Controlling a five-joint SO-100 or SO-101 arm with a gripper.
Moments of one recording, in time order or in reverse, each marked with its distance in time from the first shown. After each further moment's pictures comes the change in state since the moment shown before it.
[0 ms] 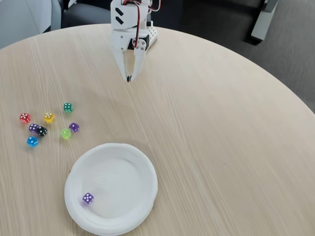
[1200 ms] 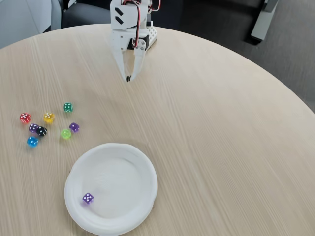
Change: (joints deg) arm 0.3 0.0 0.0 0.0 -0.5
